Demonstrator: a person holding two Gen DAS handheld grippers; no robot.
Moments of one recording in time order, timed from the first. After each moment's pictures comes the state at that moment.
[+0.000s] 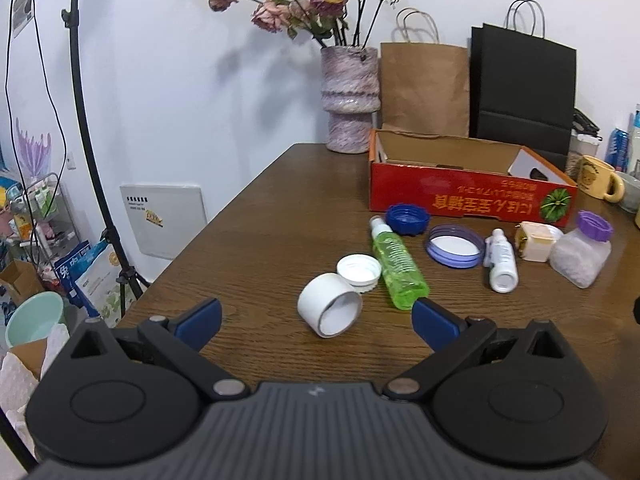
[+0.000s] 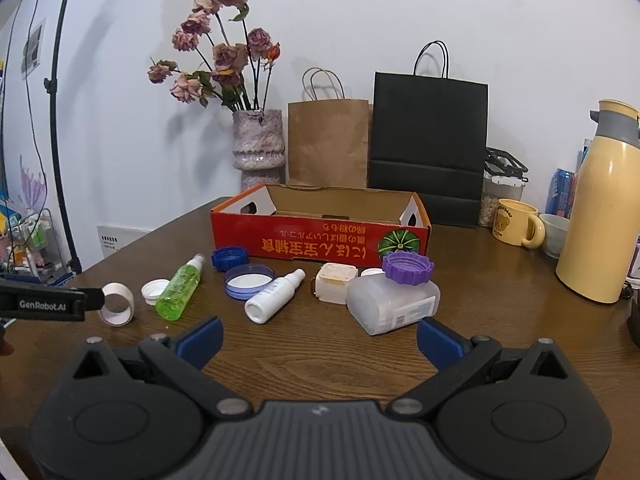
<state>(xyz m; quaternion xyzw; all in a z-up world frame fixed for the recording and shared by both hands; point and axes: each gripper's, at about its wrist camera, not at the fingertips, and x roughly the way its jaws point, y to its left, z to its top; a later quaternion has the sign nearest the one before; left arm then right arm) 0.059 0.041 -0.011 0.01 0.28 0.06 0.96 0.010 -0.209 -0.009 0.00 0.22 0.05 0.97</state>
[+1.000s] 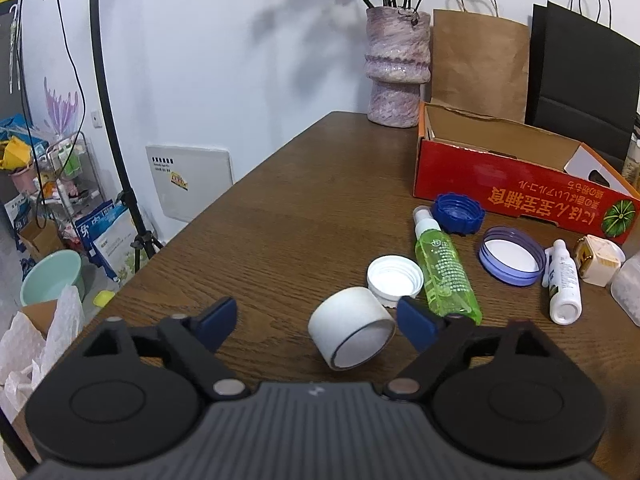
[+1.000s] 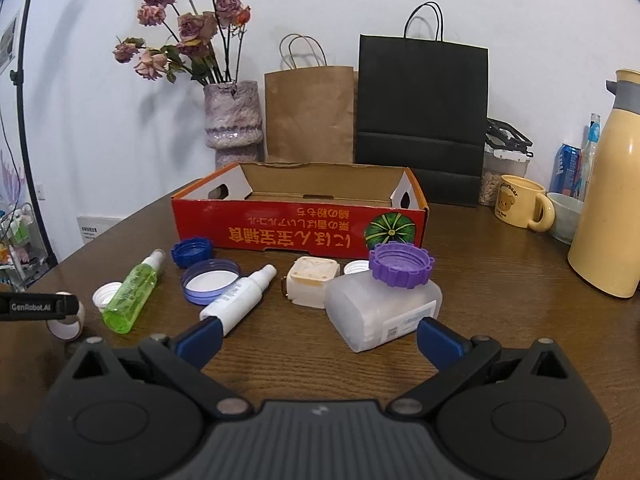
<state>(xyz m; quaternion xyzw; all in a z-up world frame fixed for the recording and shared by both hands) 0.119 0.046 -0.035 -0.03 0.32 0.12 0.94 0.081 -0.223 -0.026 0.01 0.26 0.04 0.97</state>
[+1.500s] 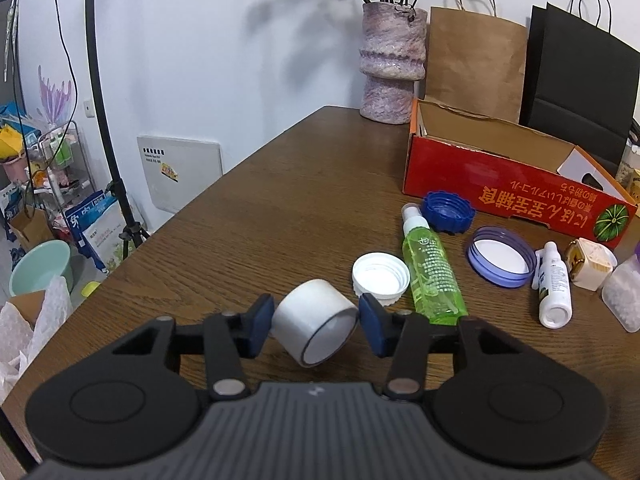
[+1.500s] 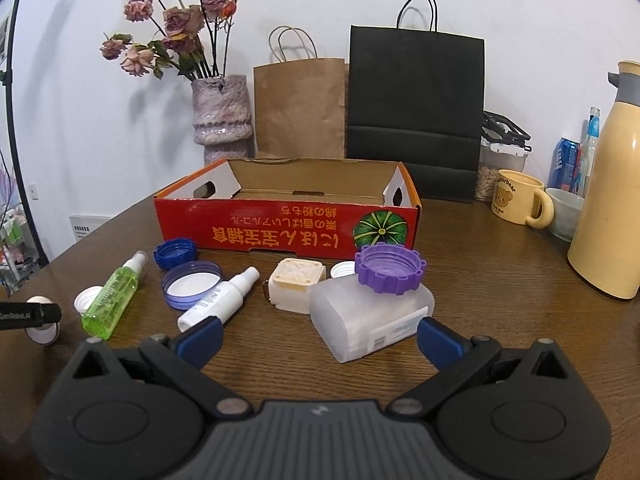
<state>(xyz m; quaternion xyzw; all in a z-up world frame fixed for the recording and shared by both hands) 0.123 0.042 -0.037 -0.04 0.32 0.11 0.94 0.100 -0.233 -0.030 0.01 0.27 0.03 0.96</state>
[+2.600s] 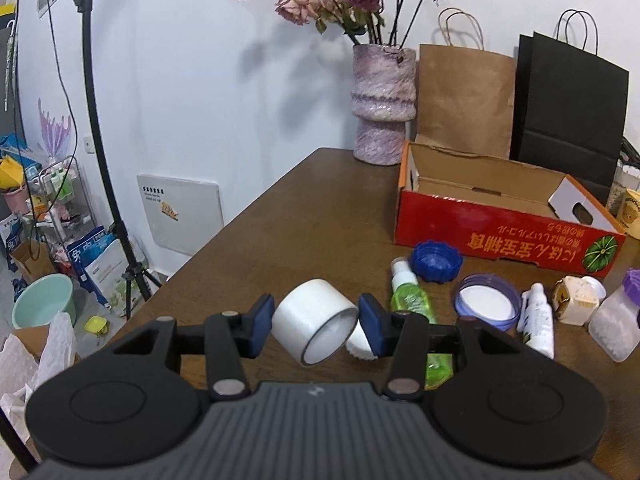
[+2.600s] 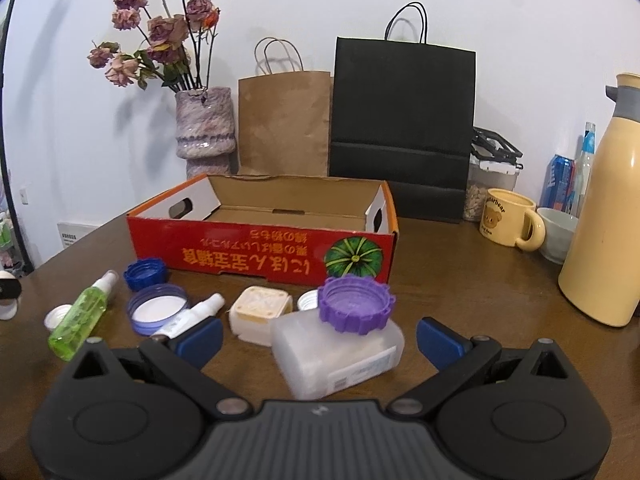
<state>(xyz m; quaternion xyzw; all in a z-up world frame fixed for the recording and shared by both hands) 0.125 0.038 -0.003 -0.02 0.28 0.10 0.95 0.126 -0.254 -0.026 -0.01 0.24 0.02 0.97</state>
